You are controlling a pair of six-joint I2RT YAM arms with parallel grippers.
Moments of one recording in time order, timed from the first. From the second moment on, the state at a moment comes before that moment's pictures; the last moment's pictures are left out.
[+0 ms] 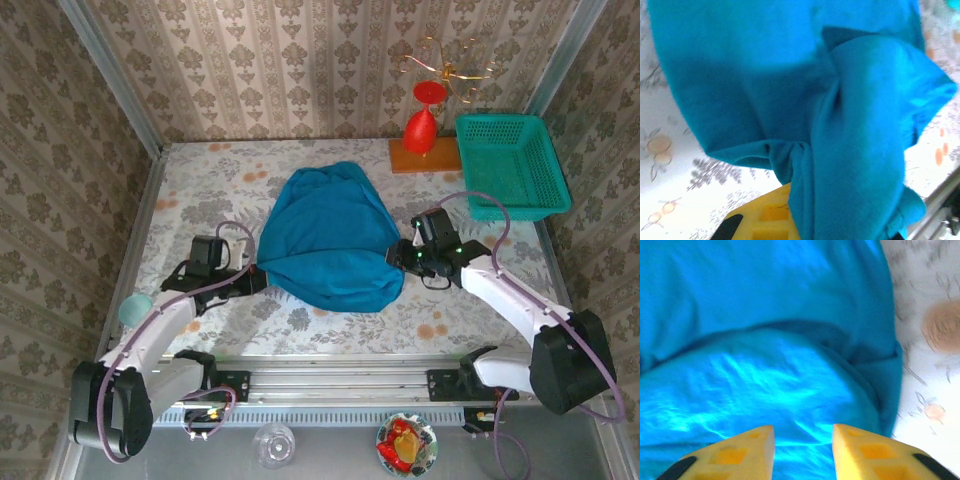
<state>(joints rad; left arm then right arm) -0.26 1.01 0.51 -0.44 0.55 -0.33 0.35 1.24 0.77 -0.51 -0.19 0.65</state>
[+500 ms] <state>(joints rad) -0.28 1.02 0.54 -0.44 0.42 -0.34 0.68 1.30 0.90 -0.59 -0.06 0.13</state>
